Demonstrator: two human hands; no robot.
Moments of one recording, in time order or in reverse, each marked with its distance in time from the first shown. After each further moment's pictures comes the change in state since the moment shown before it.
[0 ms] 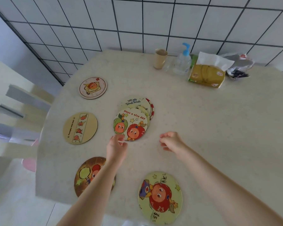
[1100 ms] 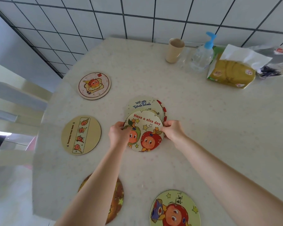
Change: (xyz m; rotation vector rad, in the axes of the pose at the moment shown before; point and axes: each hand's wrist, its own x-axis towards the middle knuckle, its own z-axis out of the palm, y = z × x) left_hand 0.111 0.027 -0.004 -0.201 0.037 -0.244; right_hand 0.083 -0.066 0.047 -0.082 0.101 -0.005
